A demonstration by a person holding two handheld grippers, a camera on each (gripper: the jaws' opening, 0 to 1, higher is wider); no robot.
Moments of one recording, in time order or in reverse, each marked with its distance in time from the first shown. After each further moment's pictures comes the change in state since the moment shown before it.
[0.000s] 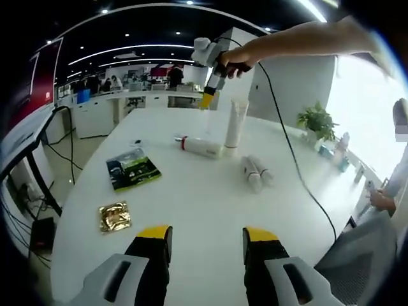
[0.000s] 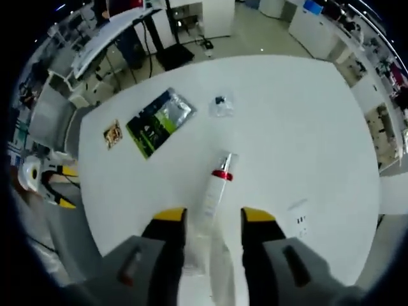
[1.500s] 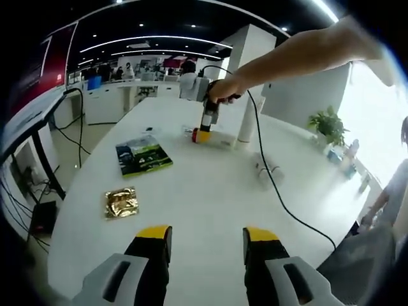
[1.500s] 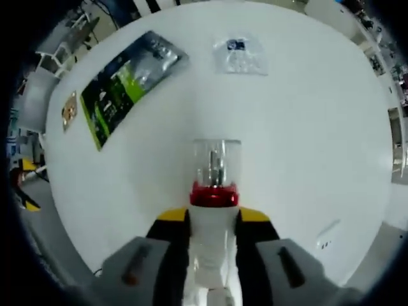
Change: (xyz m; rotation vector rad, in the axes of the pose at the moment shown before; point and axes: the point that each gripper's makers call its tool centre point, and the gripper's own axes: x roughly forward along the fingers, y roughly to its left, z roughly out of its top) left arm 0.004 0.014 -0.010 -0.074 0.045 0.047; right arm 0.119 0.010 -0.012 -0.069 0.199 0.005
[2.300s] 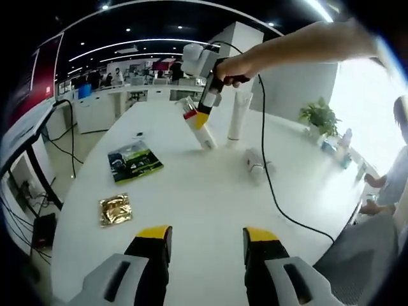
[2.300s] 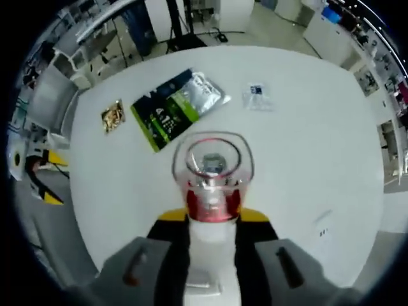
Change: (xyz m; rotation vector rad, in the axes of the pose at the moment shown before) left arm 0.000 -0.010 -0.004 0.080 0.003 -0.033; right arm -0.066 0.048 -0.007 -0.047 -0.181 -0.019
